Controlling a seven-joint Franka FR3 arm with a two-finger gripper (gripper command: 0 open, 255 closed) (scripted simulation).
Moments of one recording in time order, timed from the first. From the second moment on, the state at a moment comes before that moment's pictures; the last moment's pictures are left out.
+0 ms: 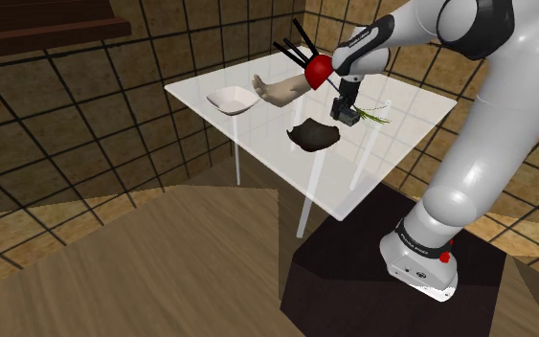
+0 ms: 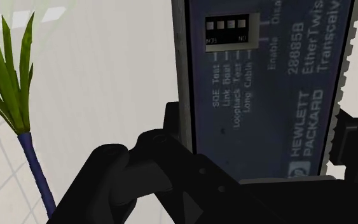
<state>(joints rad) -0.14 0.17 -0.45 -2.15 0.10 2.29 -0.60</state>
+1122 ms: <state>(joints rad) -0.12 0.04 -0.46 -2.05 0.02 2.08 -0.55</state>
